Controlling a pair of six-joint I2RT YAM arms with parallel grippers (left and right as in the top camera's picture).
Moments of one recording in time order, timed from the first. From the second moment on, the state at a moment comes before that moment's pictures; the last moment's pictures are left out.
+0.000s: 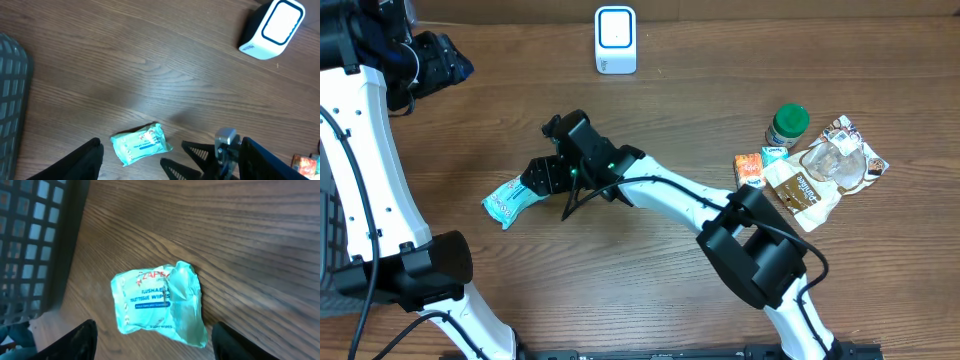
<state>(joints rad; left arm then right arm) 0.24 1.98 2.45 -1.59 0.15 -0.19 0.84 2.23 1.64 -0.20 -0.36 0.64</state>
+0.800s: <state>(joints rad) 0.24 1.98 2.45 -1.62 0.13 -0.20 0.92 2.34 1.64 -0.17 -0.37 0.68</state>
